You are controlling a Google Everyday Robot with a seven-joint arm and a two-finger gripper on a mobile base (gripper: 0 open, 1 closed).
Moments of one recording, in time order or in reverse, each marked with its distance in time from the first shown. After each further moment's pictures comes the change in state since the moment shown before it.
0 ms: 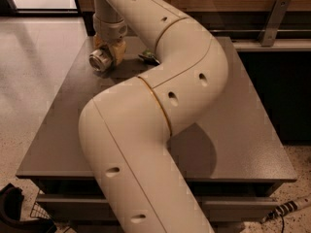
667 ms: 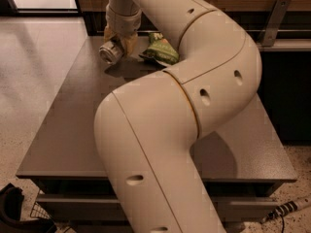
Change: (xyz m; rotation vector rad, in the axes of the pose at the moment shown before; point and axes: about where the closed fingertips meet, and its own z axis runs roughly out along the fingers) arm -0.019 -0.018 -0.030 -0.072 -0.044 -0.051
